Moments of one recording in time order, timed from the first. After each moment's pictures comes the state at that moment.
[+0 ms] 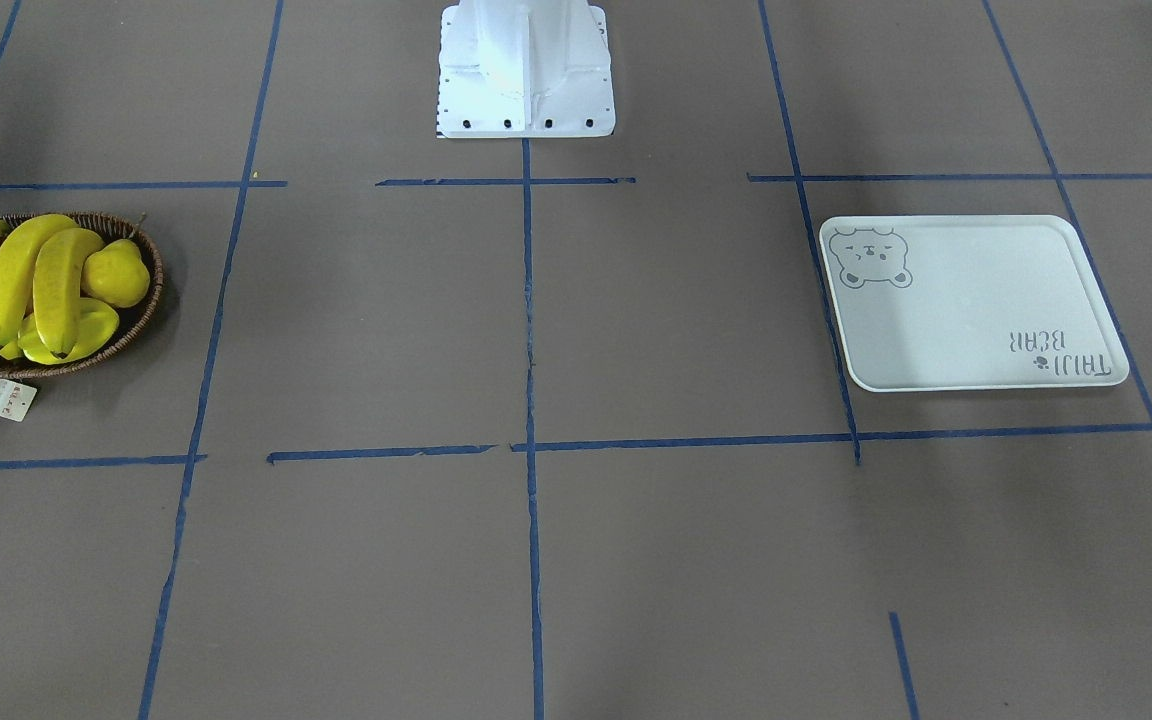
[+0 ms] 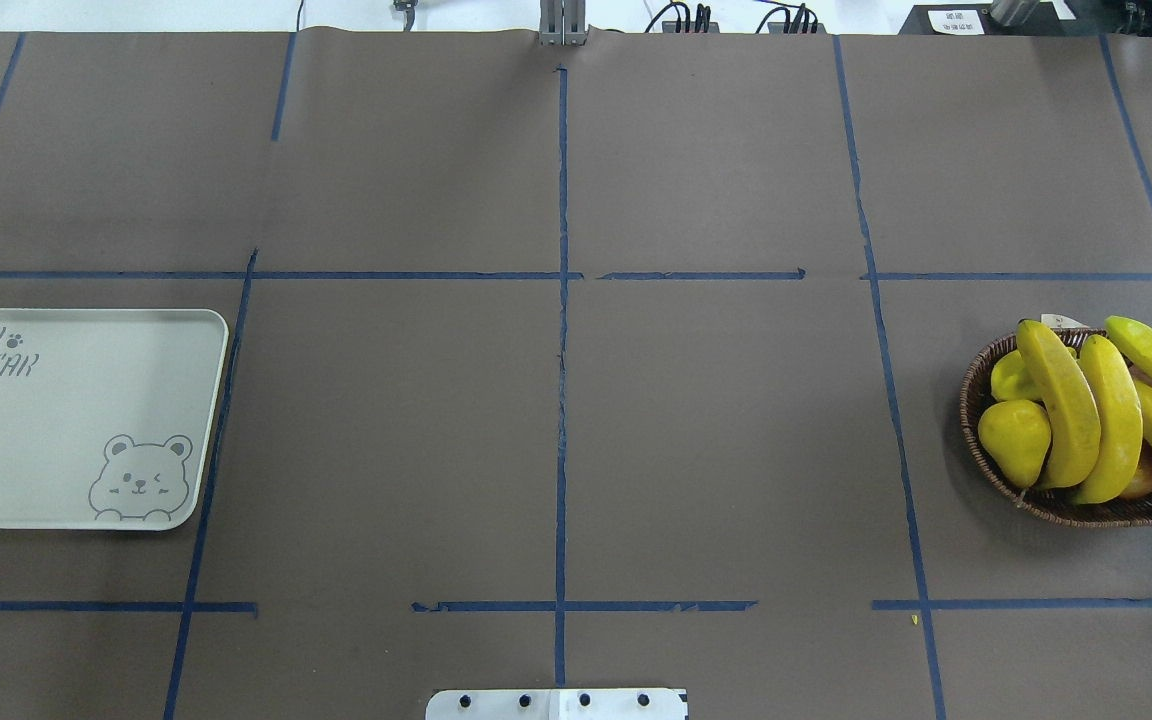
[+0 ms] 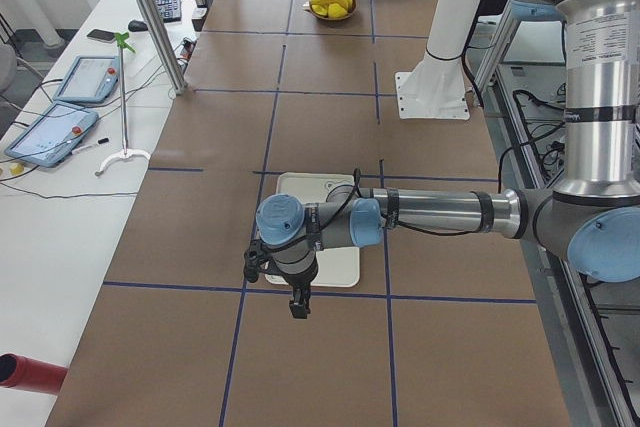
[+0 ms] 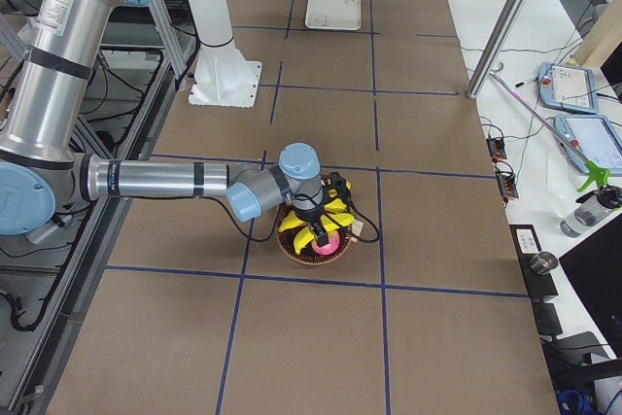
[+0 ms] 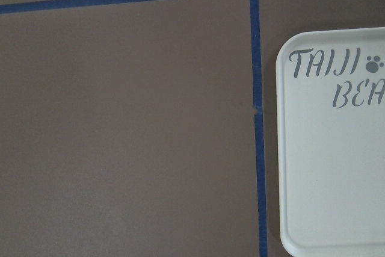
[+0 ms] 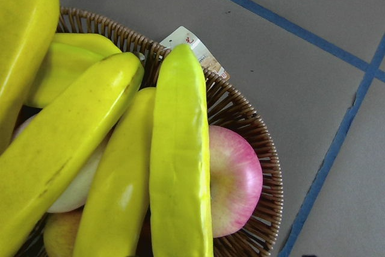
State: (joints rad) left arm -1.56 -1.46 -1.69 -1.43 -2.31 0.16; right arm 1.19 -1.90 1.85 -1.06 2.20 0.08
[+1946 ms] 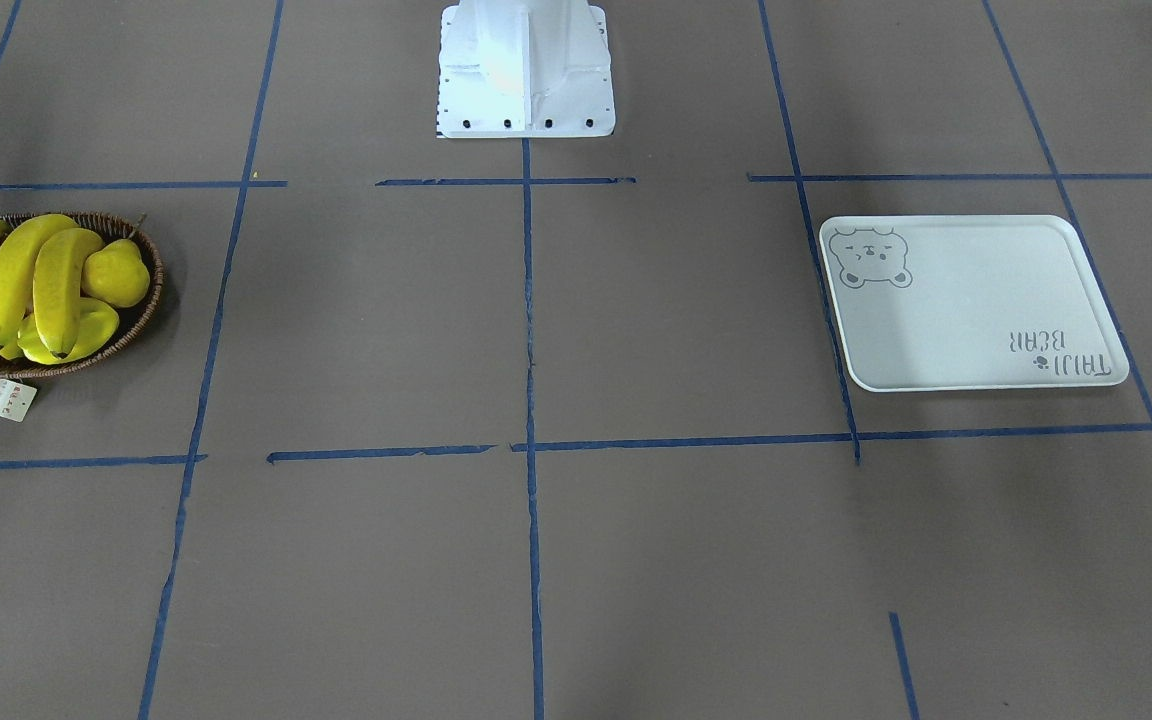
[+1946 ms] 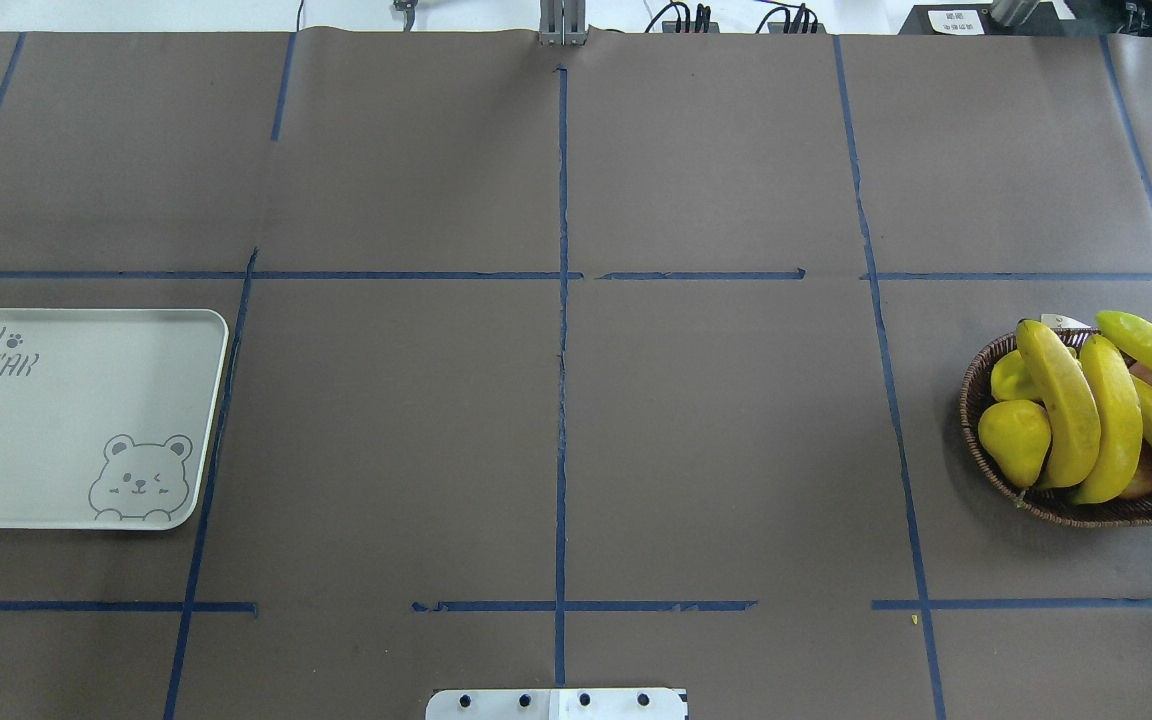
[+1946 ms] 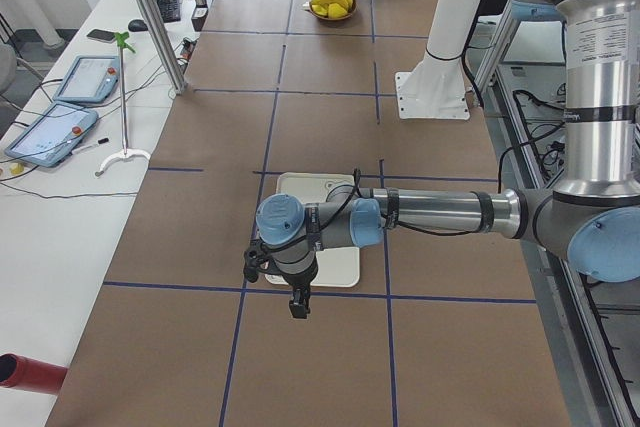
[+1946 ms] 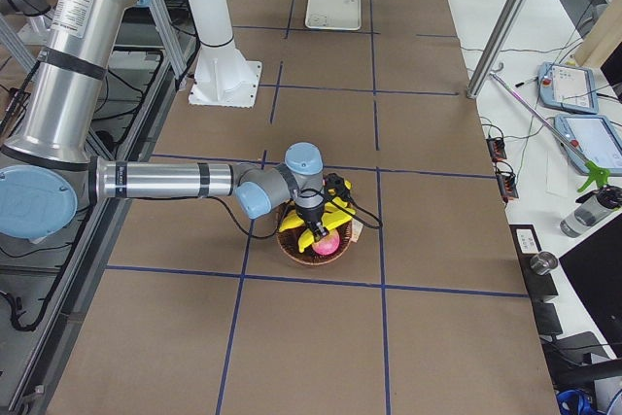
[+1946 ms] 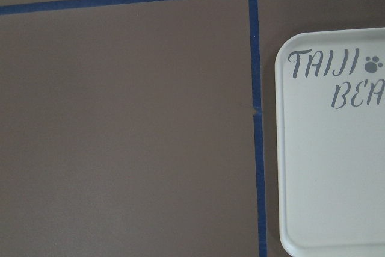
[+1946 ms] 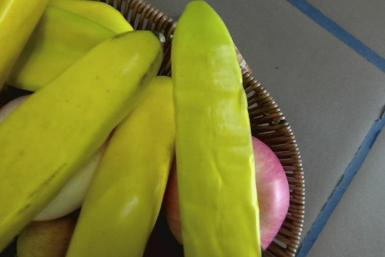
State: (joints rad) left arm -1.56 -1.46 -1.69 -1.43 -2.31 0.16; right arm 1.11 -1.88 1.83 -1.06 2.12 0.06
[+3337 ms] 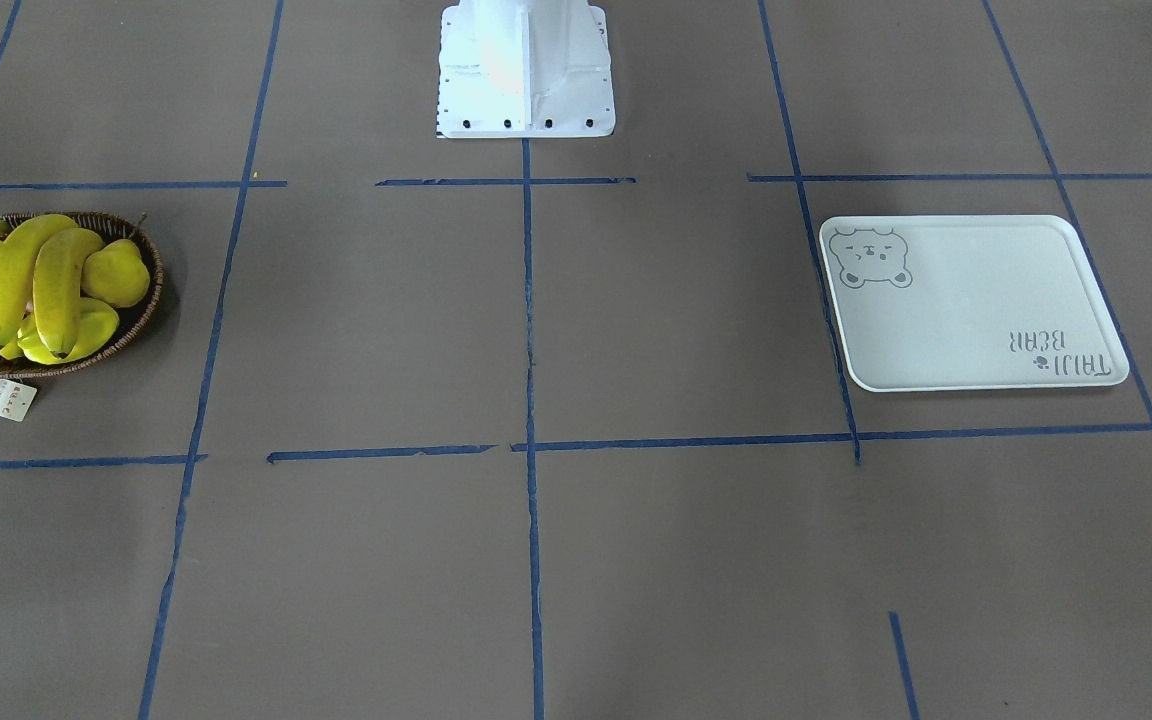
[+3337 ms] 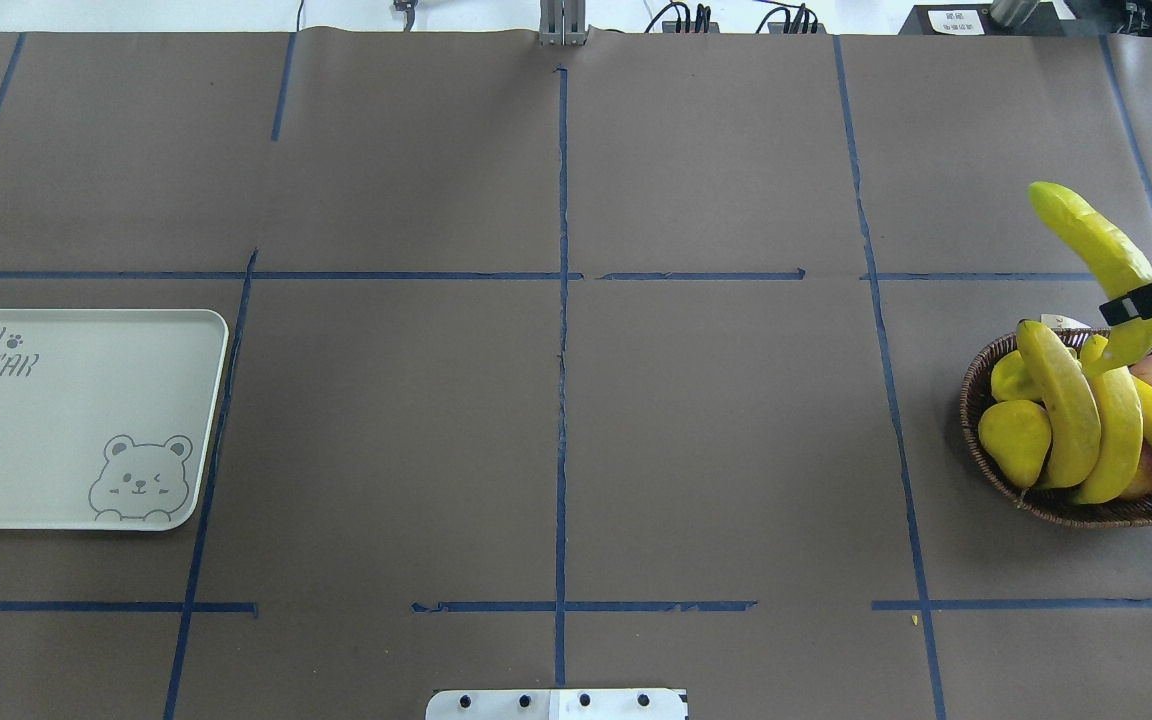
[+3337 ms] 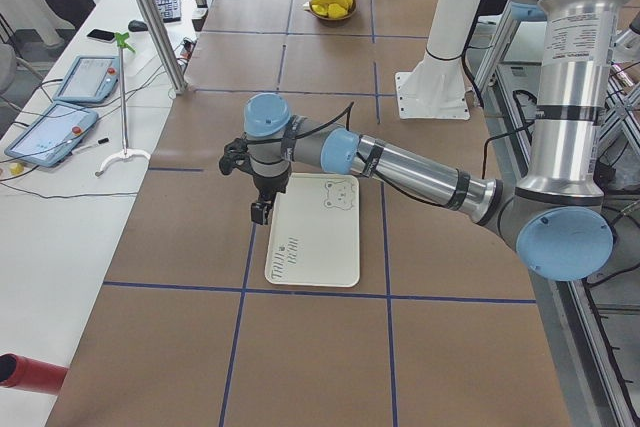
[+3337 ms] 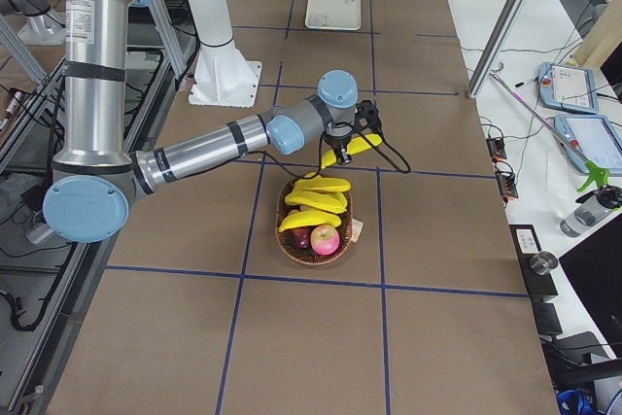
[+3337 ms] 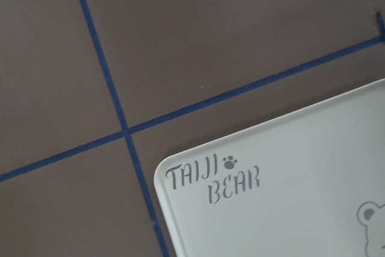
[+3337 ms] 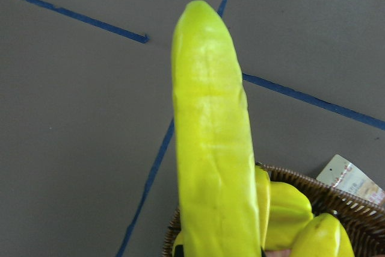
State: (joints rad) left arm -1.43 -1.59 -1.89 -1.53 -2.37 -0.01; right arm 1.19 -1.65 2.01 -1.29 2.46 0.36
